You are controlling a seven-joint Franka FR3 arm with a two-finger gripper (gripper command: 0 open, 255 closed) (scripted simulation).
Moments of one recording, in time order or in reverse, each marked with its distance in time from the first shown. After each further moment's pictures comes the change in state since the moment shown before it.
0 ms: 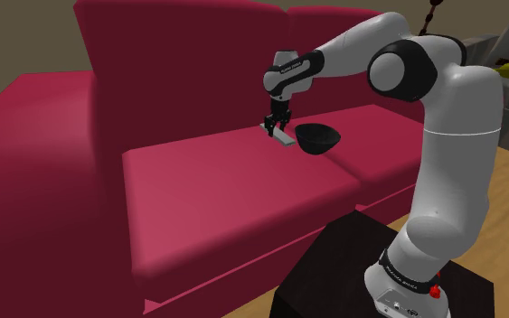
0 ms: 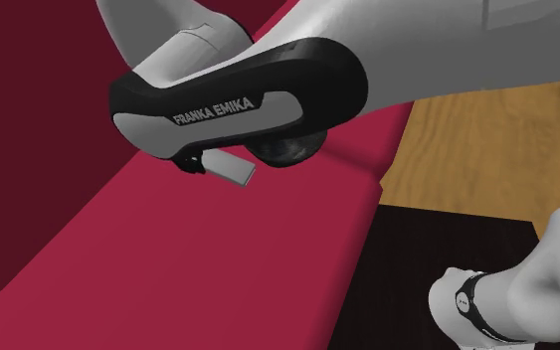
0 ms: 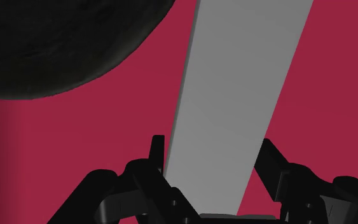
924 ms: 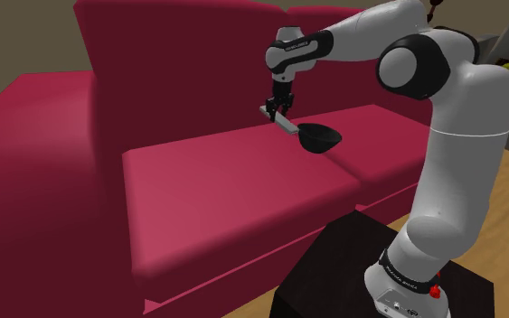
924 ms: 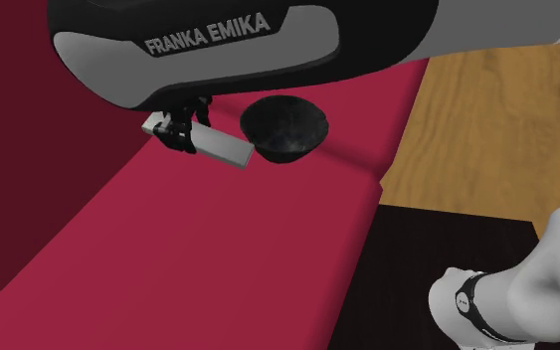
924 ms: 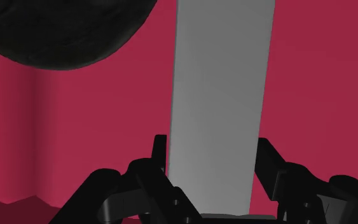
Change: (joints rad) arm 0.003 -0.057 -0.005 0.112 -0.014 -0.168 0.008
